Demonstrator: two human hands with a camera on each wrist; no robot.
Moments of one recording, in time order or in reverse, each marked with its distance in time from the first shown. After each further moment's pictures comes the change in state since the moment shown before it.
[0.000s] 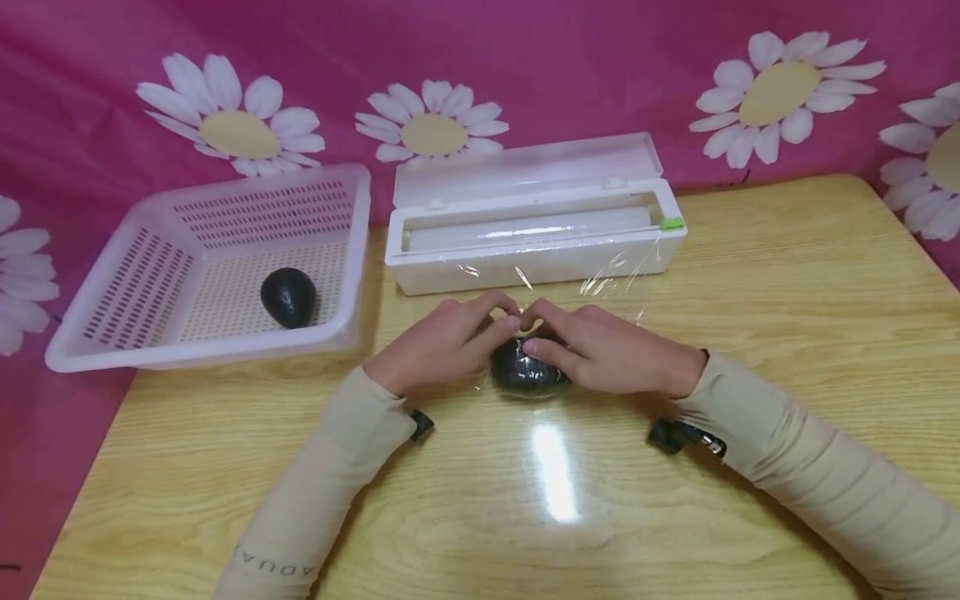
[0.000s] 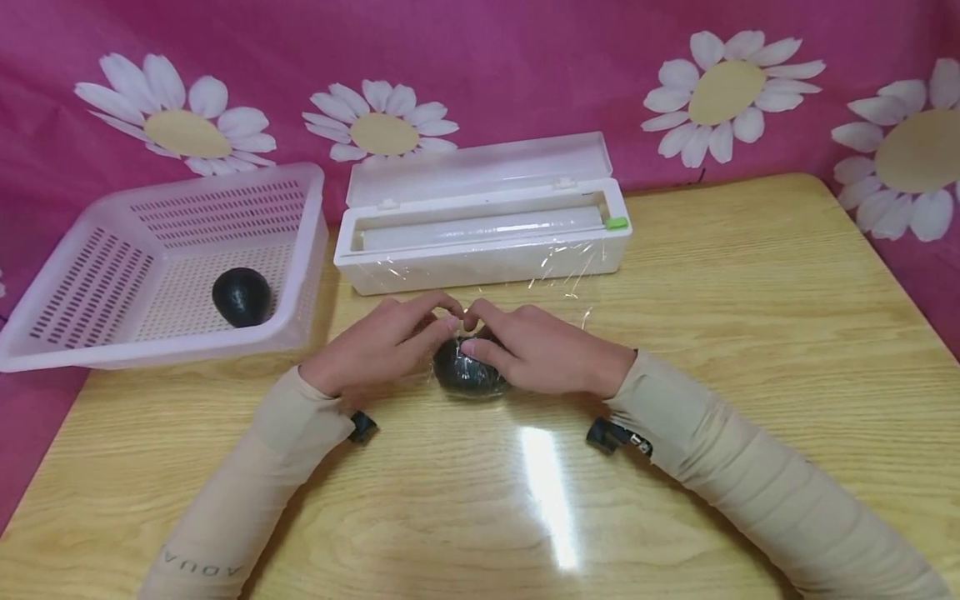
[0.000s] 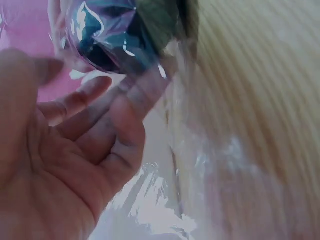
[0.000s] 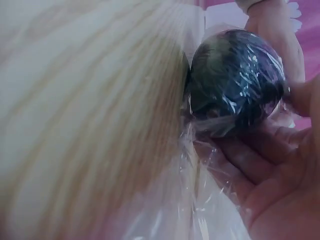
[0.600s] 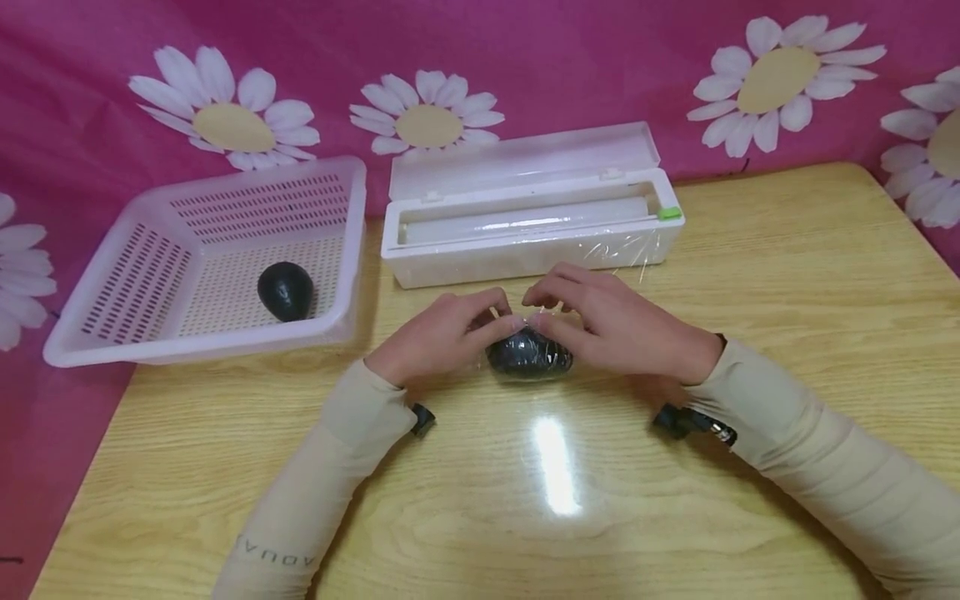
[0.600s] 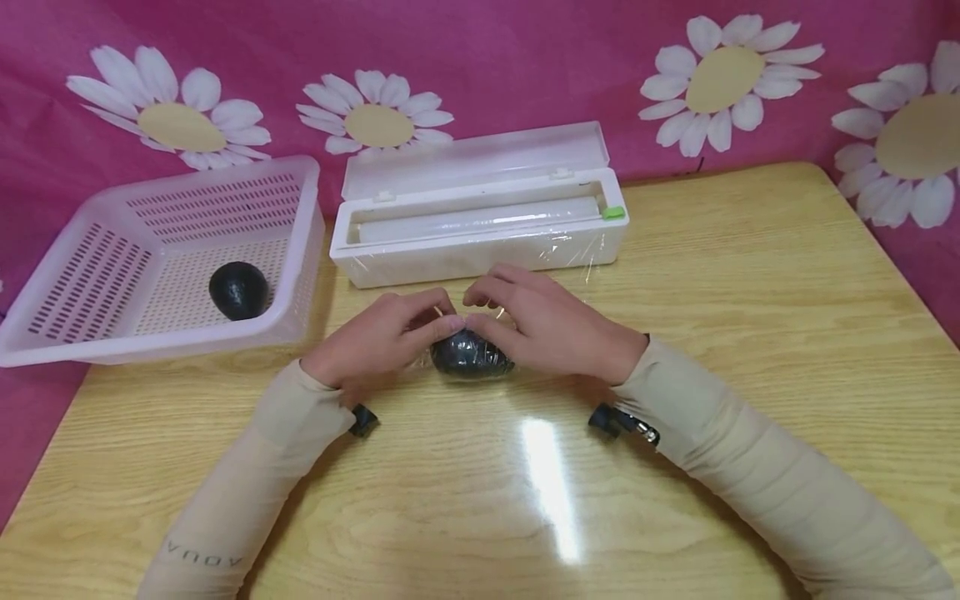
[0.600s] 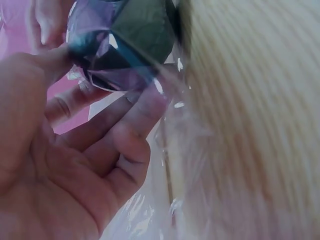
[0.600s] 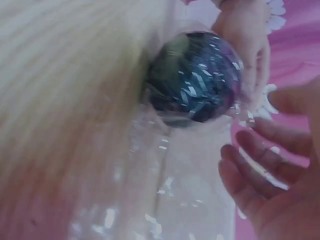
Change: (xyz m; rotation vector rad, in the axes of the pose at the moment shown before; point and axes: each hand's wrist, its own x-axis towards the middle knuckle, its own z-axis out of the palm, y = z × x) left_hand 0.002 0.000 0.001 -0.028 -0.025 -0.045; right_hand -0.005 -0.006 -0.018 -0.087 0.131 -0.009
